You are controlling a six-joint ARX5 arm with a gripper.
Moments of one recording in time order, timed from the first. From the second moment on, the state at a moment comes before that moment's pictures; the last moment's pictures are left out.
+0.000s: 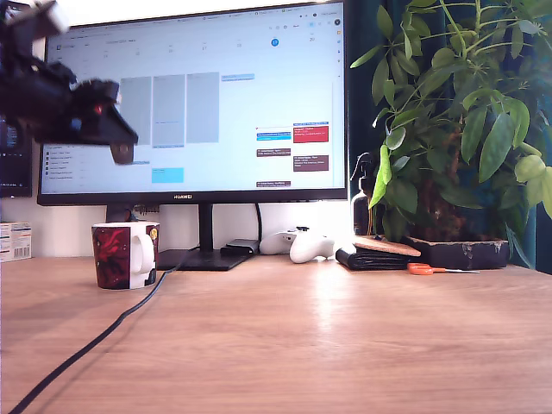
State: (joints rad) arm -0.15 1.52 0.85 0.40 0.34 0.05
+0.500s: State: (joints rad) arm -0.13 1.73 1.12 0.00 0.35 0.03
